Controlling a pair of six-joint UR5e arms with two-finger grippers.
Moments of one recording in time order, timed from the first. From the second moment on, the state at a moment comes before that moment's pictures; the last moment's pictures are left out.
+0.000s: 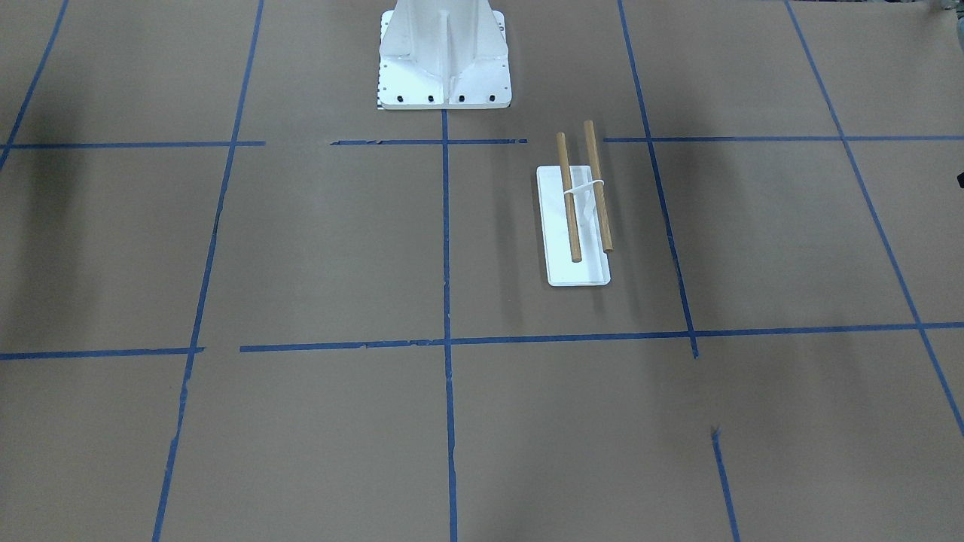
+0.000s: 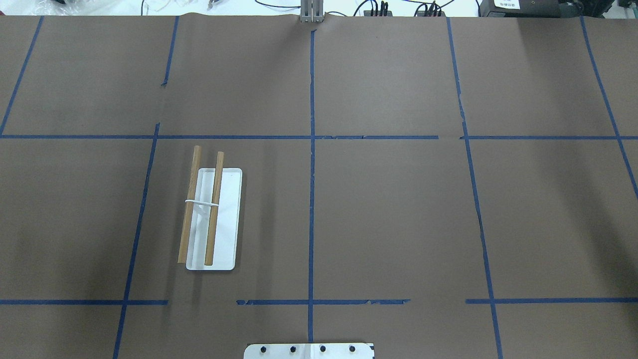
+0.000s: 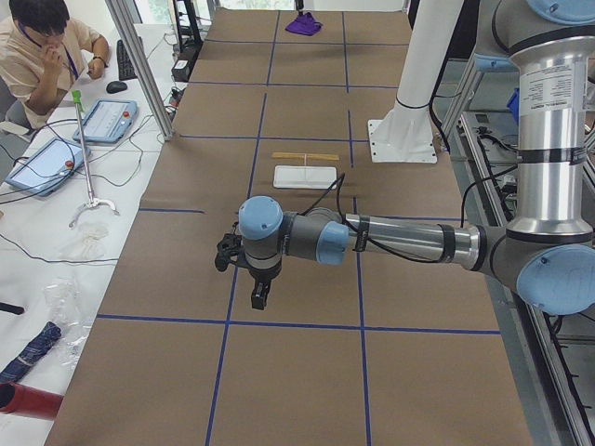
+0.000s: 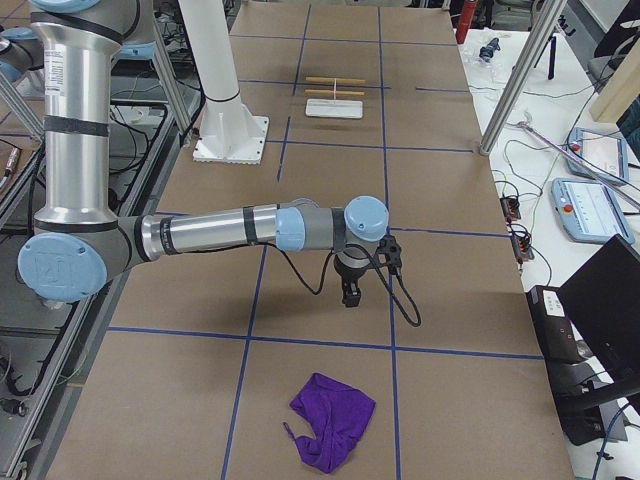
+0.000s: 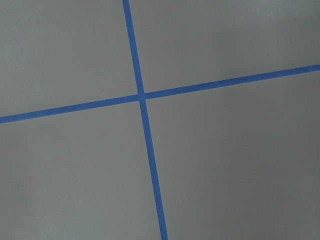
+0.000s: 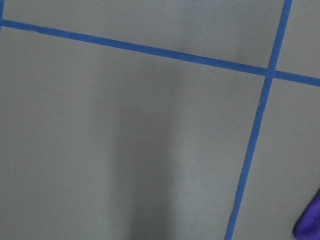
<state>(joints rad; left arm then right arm) -1.50 -1.48 -1.77 -1.63 -2.37 -0.01 1.44 -1.65 1.81 -1.69 2.43 -0.08</state>
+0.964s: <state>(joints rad) -1.48 -1.46 -1.81 -1.63 -2.37 0.00 1.43 -1.66 1.89 -1.69 2.43 -0.01</state>
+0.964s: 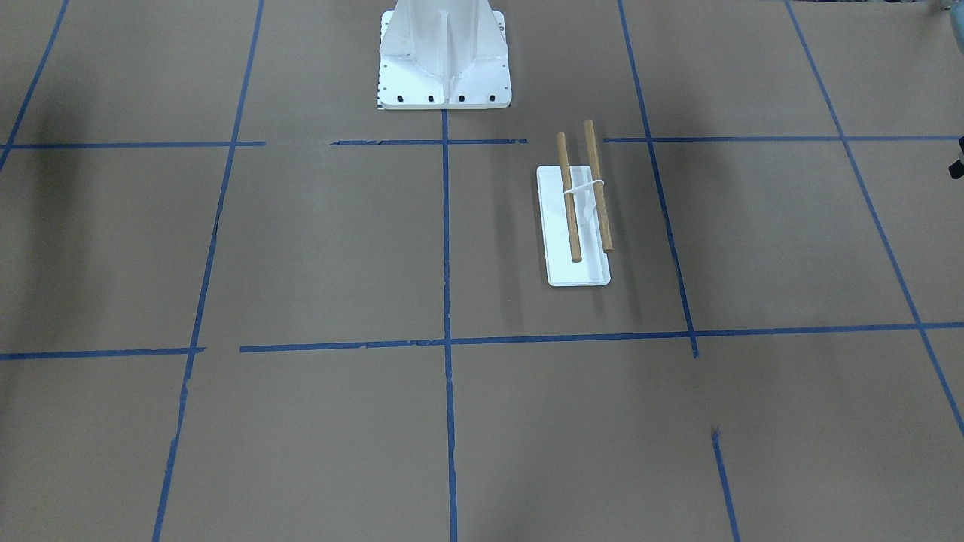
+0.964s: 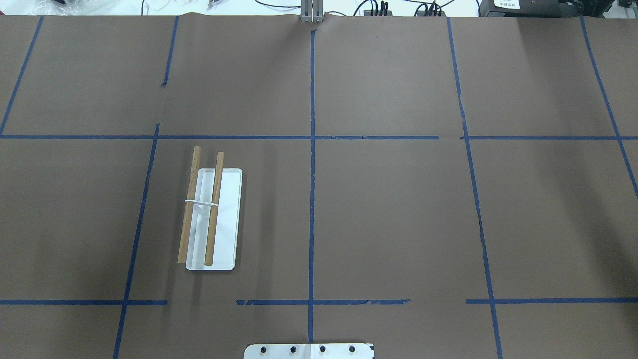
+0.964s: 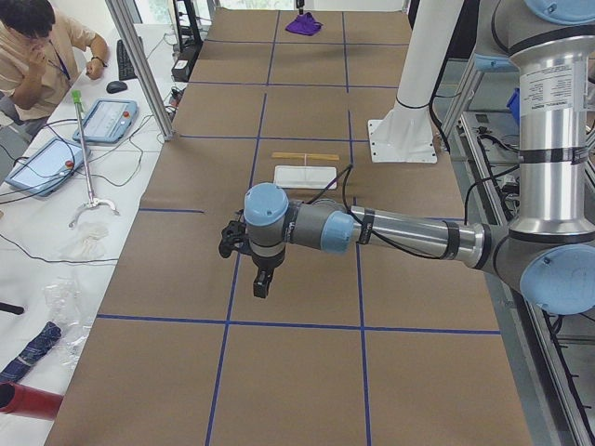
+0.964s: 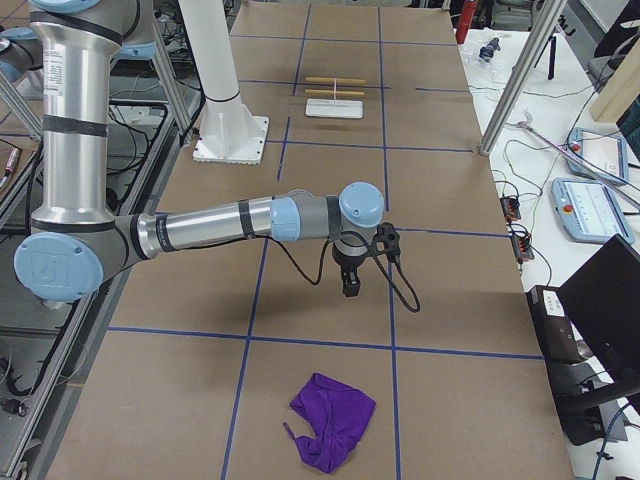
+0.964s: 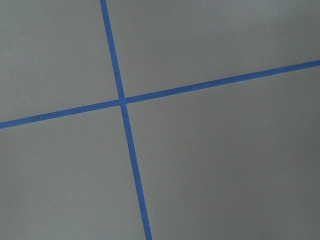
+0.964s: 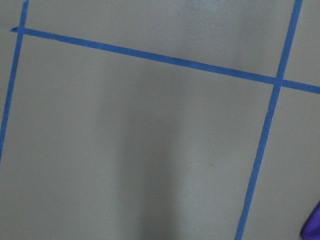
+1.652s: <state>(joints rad) -1.41 -1.47 -1.77 -1.66 -2.37 -0.01 1.40 -1.72 1.86 -1.69 2.33 -0.03</state>
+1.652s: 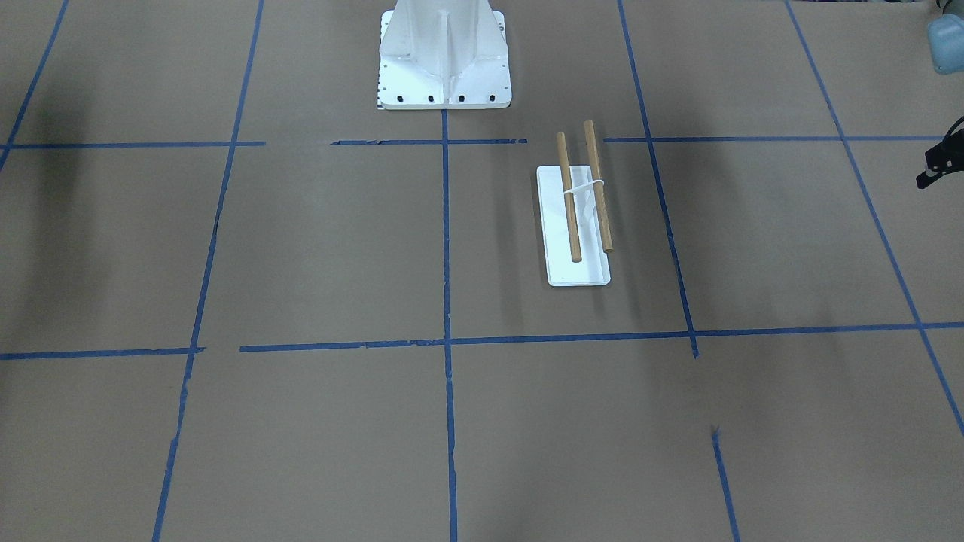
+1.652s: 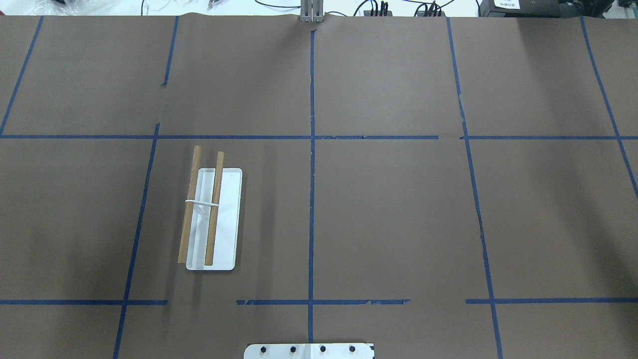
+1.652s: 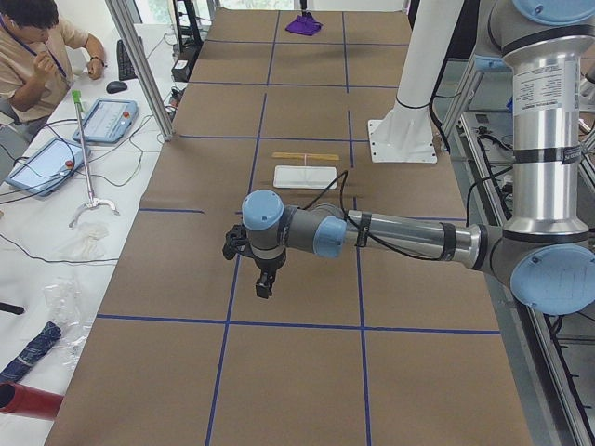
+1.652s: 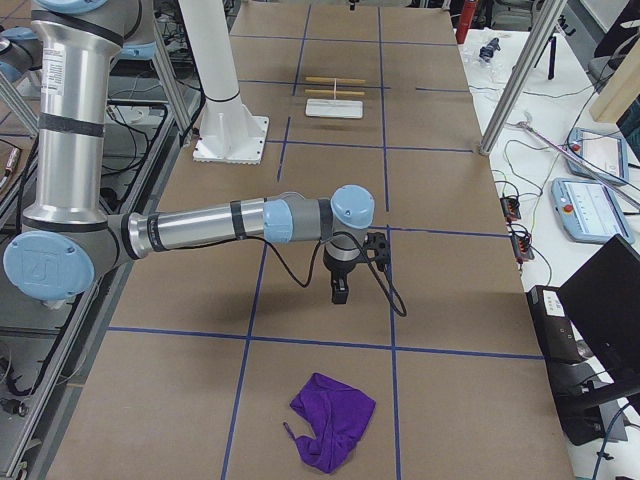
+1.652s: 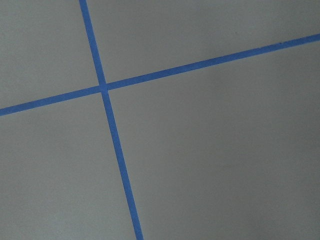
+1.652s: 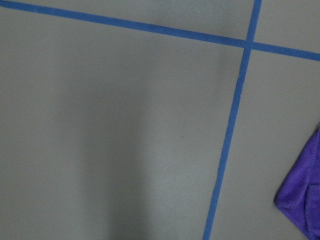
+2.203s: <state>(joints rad) -1.40 -1.47 -1.77 -1.66 -2.38 -0.01 1.49 -1.73 1.52 -1.39 2.28 -0.17</state>
